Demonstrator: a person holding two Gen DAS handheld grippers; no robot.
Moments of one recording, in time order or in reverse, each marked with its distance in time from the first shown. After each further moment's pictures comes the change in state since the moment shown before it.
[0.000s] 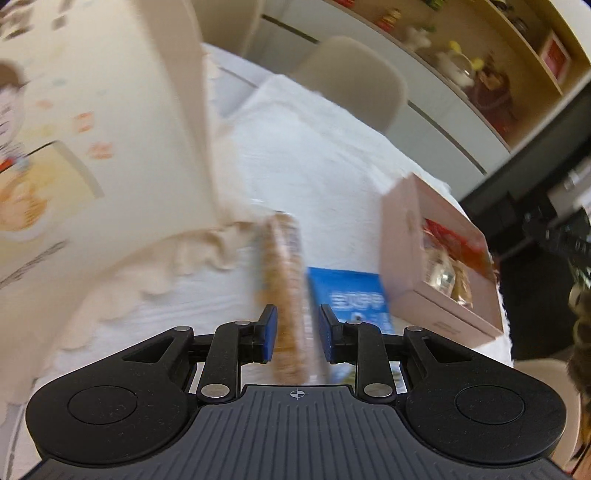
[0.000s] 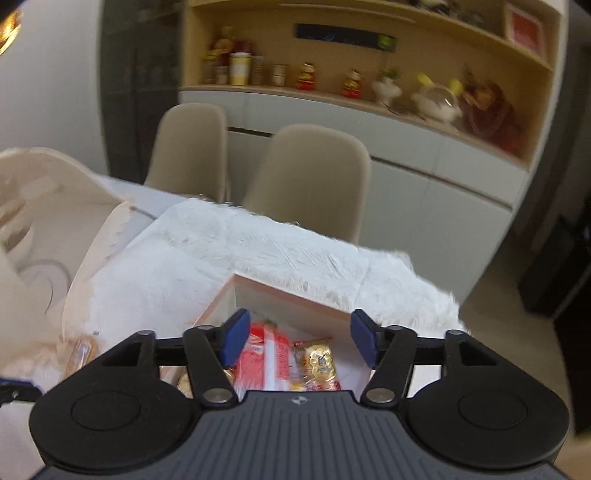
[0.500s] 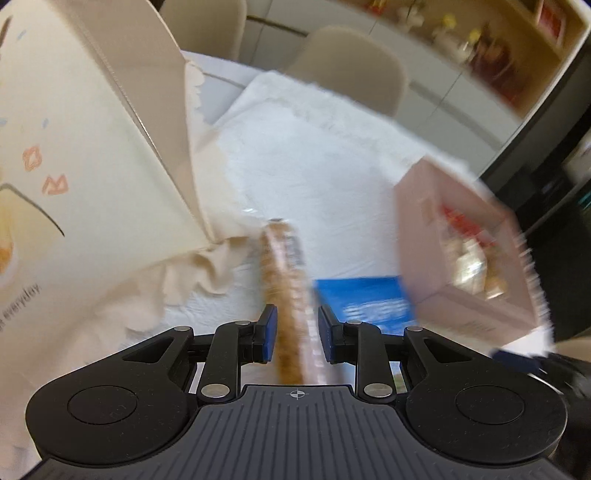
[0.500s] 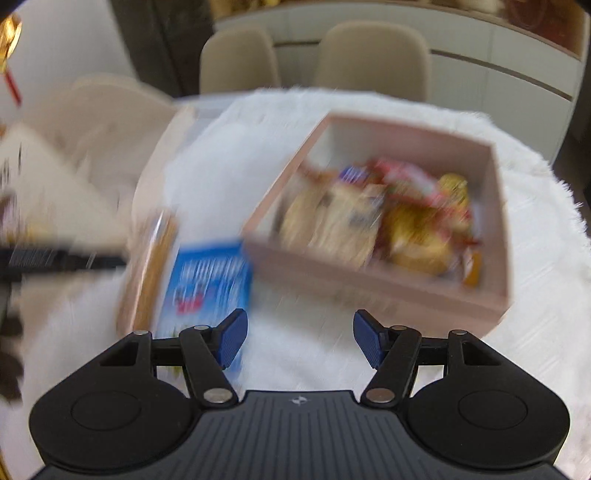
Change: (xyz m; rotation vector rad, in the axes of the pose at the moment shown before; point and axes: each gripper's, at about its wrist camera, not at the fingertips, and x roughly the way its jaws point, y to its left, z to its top) left arm 0.042 -0.030 0.012 0.152 0.019 0.131; right arm 0.020 0.070 -0.124 0.017 0.273 0.216
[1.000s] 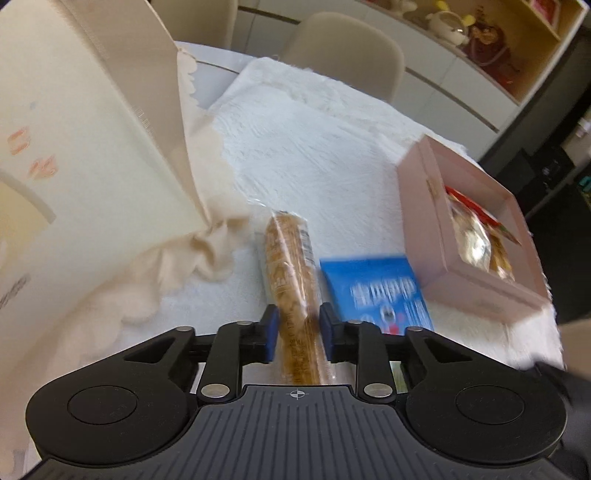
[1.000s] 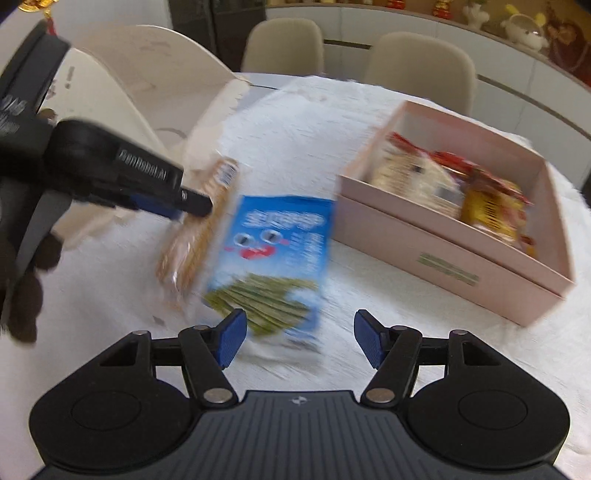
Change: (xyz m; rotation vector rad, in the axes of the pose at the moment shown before) left arm -0.004 0.007 -0.018 0.021 0.018 -0.058; right arm 0.007 0.059 -0.023 -0.146 -0.044 0.024
